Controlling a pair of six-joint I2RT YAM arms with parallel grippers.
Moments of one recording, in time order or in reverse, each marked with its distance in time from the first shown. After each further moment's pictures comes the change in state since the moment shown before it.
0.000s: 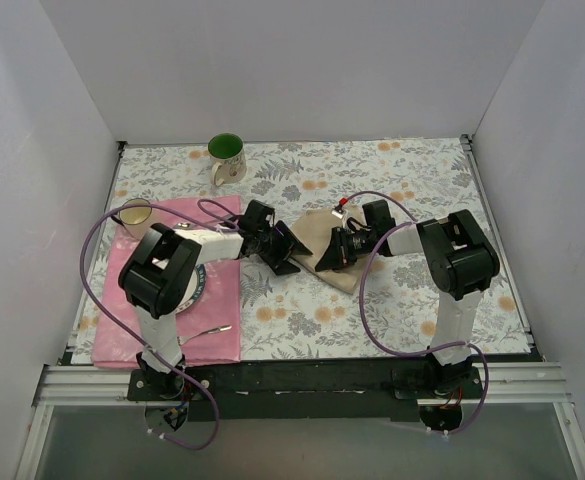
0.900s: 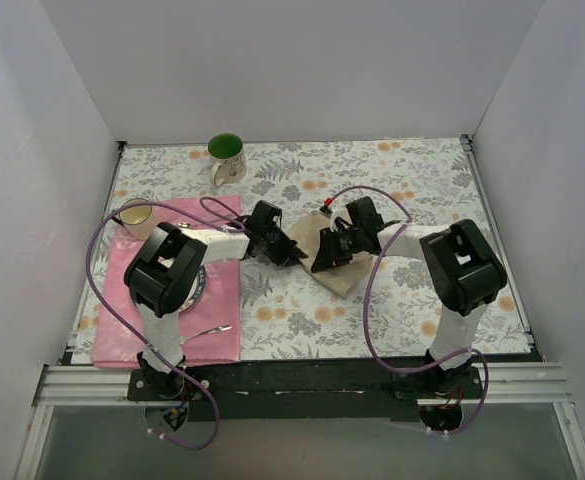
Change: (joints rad) left arm -0.029 0.032 0.027 0.013 -0.169 -0.036; right arm 0.111 -0.117 0.036 -0.180 0.298 -0.055
